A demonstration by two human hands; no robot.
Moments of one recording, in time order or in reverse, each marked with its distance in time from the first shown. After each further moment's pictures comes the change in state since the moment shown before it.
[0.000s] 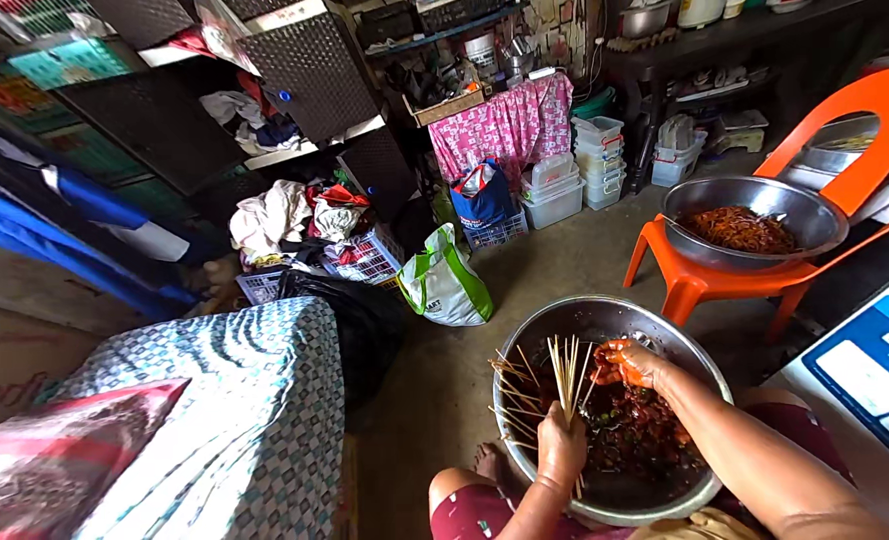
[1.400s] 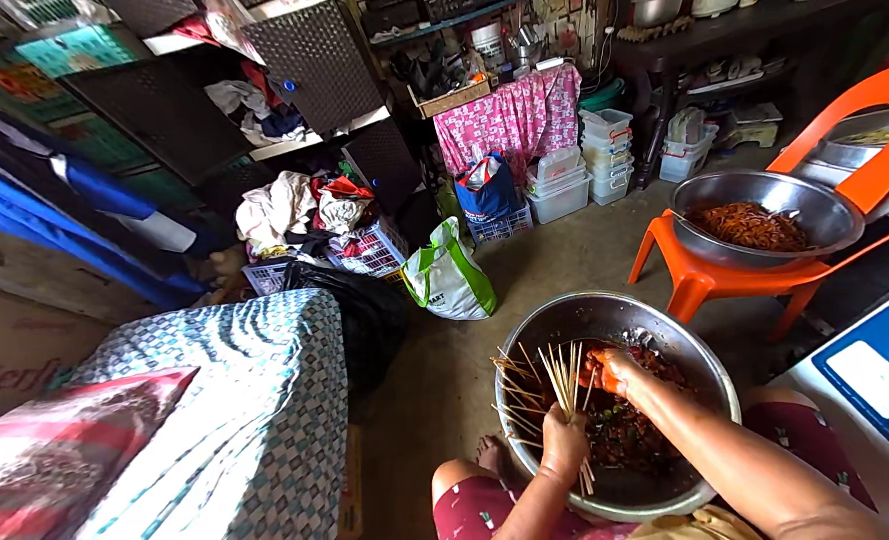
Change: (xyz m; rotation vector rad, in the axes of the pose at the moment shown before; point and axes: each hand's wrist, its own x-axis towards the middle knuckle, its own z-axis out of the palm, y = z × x) left_hand 0.001 -0.010 0.014 -0.452 -0.024 -0.170; right_hand 0.008 0.021 0.053 0.375 0.281 0.129
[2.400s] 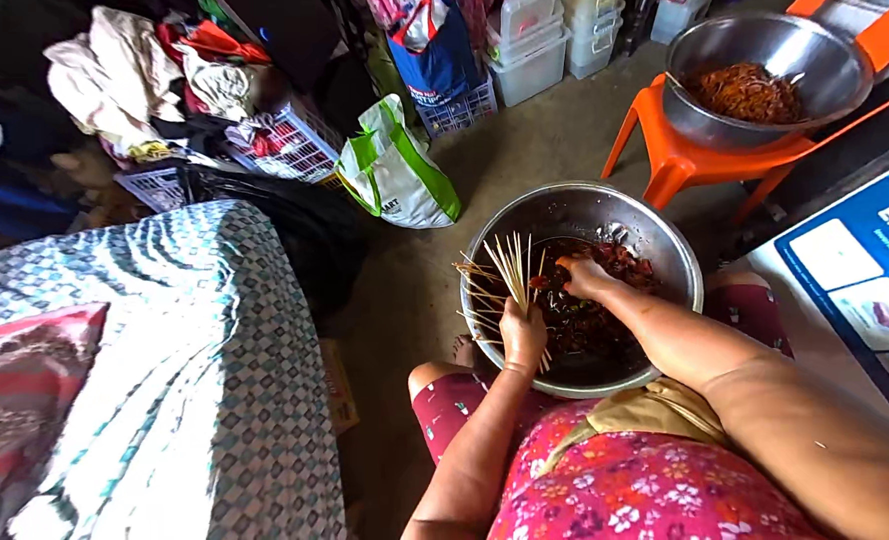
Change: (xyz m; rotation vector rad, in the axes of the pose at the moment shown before) left_hand 0.002 0.016 -0.008 0.403 0.177 0.068; right_hand 0.039 0.022 -0.038 -1.612 -0.088 -0.384
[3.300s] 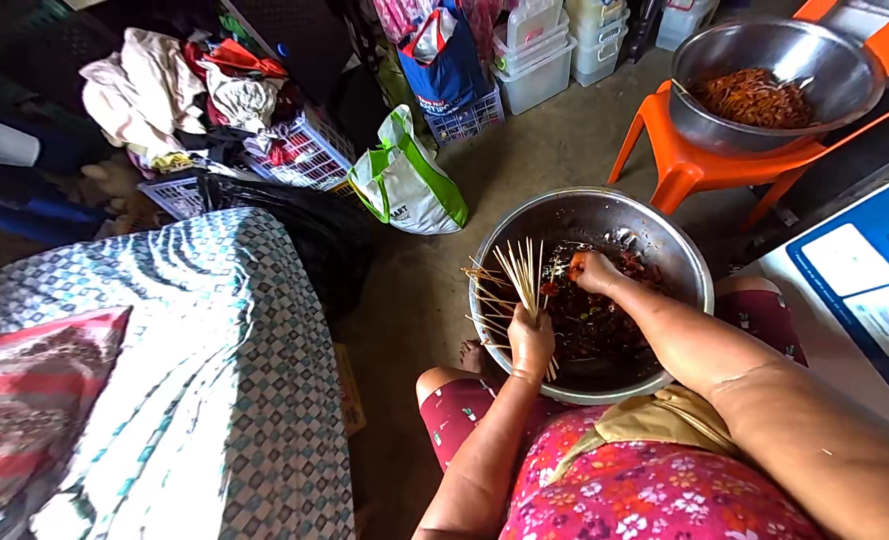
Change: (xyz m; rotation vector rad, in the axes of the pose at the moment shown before) left_hand 0.000 -0.006 0.001 -0.071 -0.017 0.026; right_hand 0.012 0.008 -0.012 0.216 0.056 0.024
